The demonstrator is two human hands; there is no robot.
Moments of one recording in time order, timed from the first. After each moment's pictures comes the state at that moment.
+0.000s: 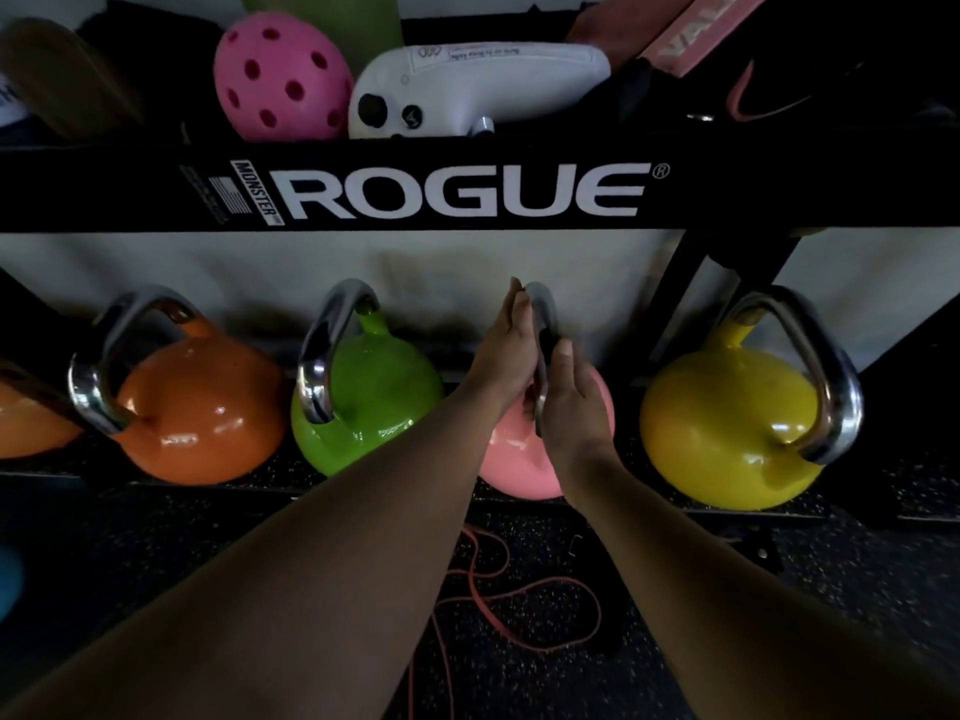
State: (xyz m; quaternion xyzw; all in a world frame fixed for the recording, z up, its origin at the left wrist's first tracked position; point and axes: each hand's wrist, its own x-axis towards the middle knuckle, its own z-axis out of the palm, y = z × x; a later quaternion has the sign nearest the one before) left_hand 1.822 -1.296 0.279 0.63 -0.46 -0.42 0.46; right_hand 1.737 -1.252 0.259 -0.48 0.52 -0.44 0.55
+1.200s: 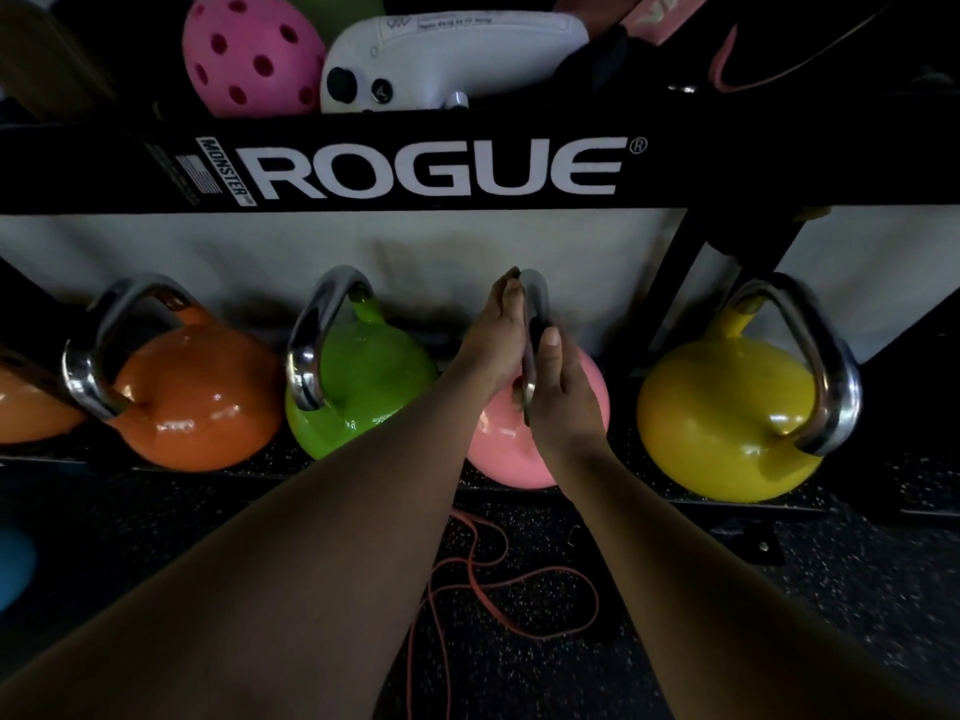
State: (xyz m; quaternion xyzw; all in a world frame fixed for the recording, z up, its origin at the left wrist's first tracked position) left_hand 1.827 -1.304 0.268 0.66 -0.46 -0.40 0.44; right_hand 1.729 -1.251 0.250 -0.57 0.52 -0.41 0.48
